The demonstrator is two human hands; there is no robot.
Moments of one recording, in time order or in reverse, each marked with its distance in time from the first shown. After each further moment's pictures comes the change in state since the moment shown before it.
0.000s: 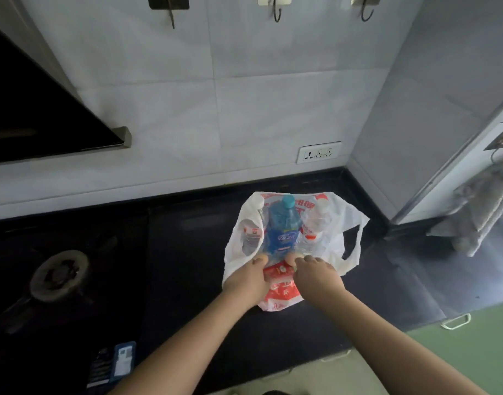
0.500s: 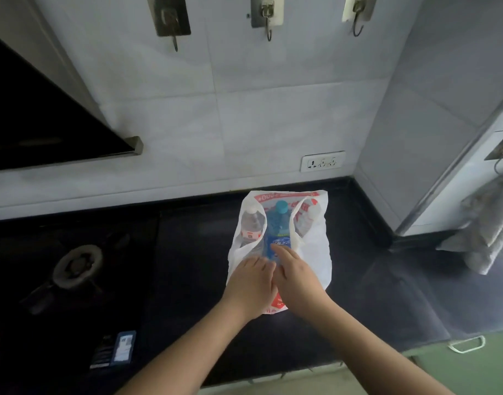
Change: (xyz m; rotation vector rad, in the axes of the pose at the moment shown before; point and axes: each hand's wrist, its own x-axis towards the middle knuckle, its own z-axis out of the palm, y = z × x) left_hand -0.036 0.054 -0.012 0.322 0.197 0.241; right_hand -0.045 -0.007 -0.034 0.680 0.193 -0.238
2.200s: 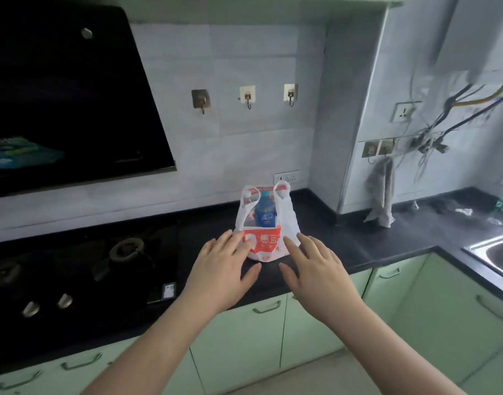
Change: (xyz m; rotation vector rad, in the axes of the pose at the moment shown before) left_hand -0.373 0.077 -0.126 0.108 0.314 0.029; right_hand -0.374 -0.107 0.009 -0.662 0.443 -0.132
